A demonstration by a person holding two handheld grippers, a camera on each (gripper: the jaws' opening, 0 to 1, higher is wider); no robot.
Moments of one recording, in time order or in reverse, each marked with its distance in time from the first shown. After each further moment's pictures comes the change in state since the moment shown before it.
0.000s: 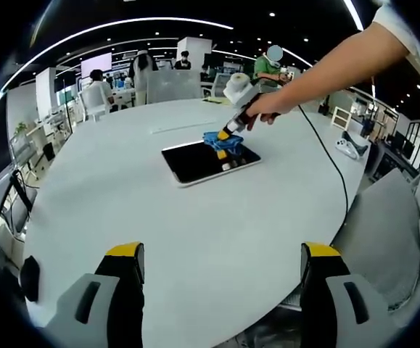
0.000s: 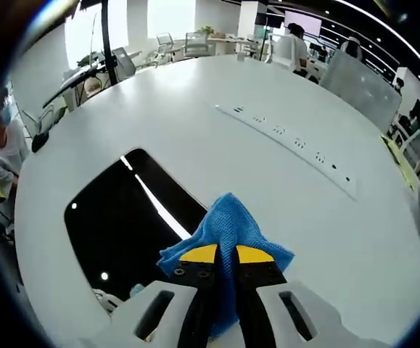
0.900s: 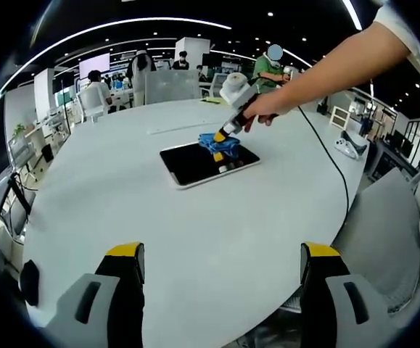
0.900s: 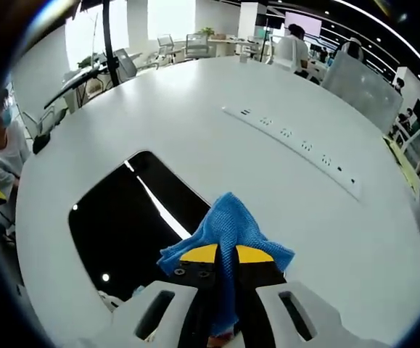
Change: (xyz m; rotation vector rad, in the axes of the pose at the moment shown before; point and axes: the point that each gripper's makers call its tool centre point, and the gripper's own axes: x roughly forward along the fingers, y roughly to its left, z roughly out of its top) left arm 0.004 0.000 0.006 0.009 -0.007 -0.009; right arm 0.001 0.009 0.004 0.001 -0.009 0.005
